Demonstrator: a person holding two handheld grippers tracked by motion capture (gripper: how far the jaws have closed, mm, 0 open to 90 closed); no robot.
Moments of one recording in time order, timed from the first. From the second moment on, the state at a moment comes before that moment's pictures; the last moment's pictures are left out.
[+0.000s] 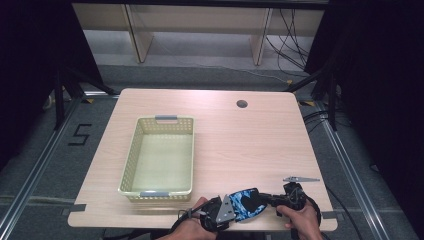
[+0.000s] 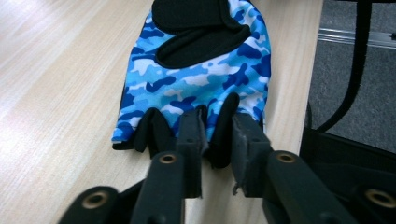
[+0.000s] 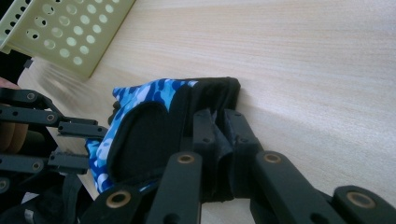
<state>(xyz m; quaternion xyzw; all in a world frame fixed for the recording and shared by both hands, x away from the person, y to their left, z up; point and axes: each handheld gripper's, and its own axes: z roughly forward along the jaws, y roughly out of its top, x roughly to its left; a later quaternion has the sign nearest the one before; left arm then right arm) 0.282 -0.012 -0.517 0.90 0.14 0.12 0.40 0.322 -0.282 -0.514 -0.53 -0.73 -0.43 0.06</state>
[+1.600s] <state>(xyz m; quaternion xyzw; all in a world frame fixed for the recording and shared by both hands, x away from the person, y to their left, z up) 0.268 0.084 -0.422 0.87 0.15 0.18 0.42 0.302 -0.206 -0.408 -0.39 -0.77 -0.51 0.01</state>
